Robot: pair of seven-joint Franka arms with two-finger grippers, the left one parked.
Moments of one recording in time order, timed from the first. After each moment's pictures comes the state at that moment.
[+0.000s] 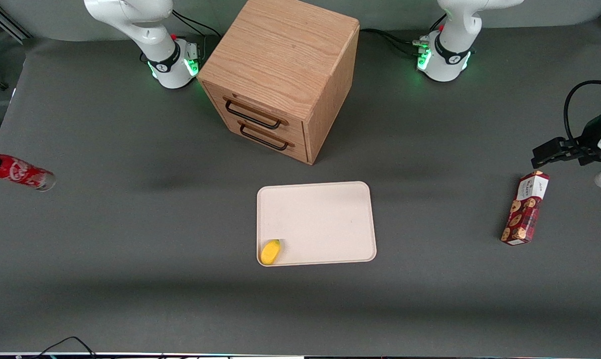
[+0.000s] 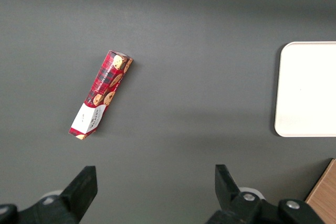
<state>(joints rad) -0.01 0.13 -0.11 -1.35 -0.03 1.46 0.01</state>
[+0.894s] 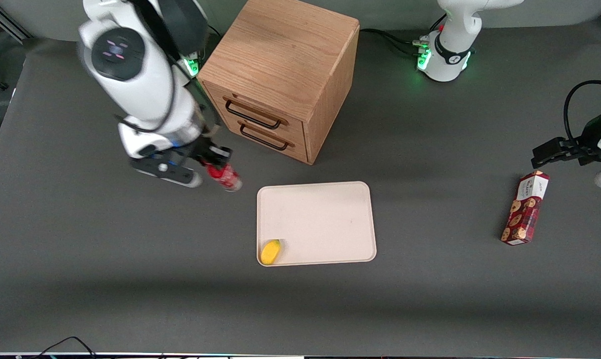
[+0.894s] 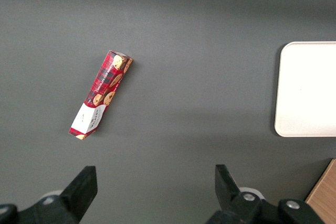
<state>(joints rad) 0.27 0.40 0.37 -1.31 -0.11 1.68 0.97</state>
